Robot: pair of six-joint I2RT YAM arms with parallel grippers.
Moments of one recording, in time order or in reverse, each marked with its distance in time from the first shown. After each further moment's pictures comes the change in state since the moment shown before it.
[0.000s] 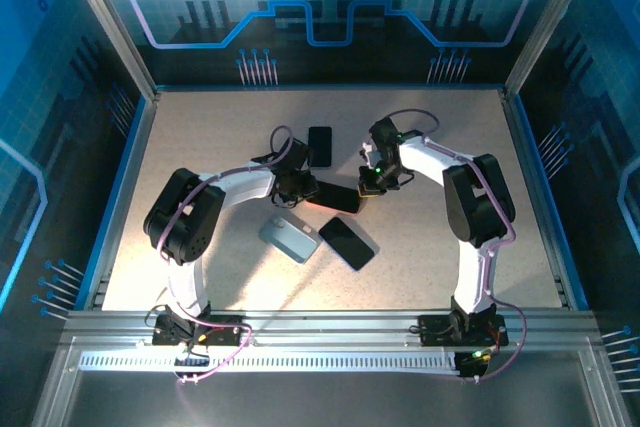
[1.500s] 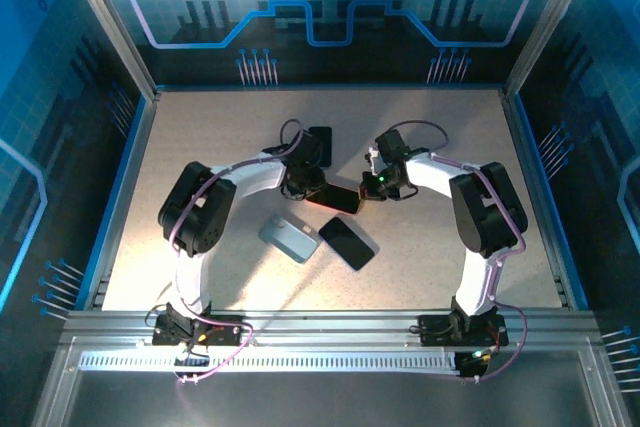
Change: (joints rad) left arm -0.024 0.119 0.179 -0.085 -0.003 0.003; right arm -0.017 -0.106 -0.235 0.281 -0.040 0.107
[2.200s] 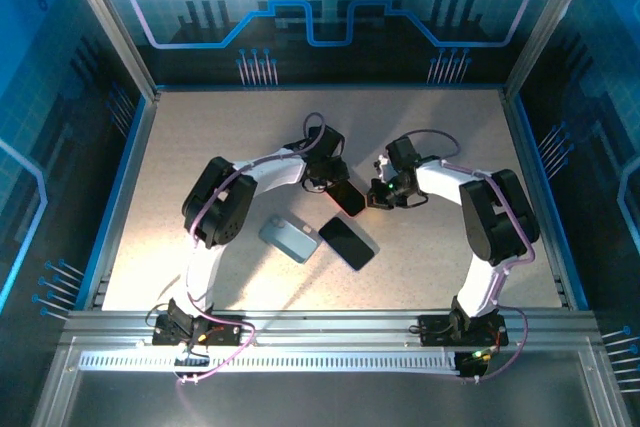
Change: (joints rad) left arm -0.064 0.145 0.181 0.070 0.022 -0.001; right arm -0.035 -0.085 -0.108 -0.010 -0.050 0.031
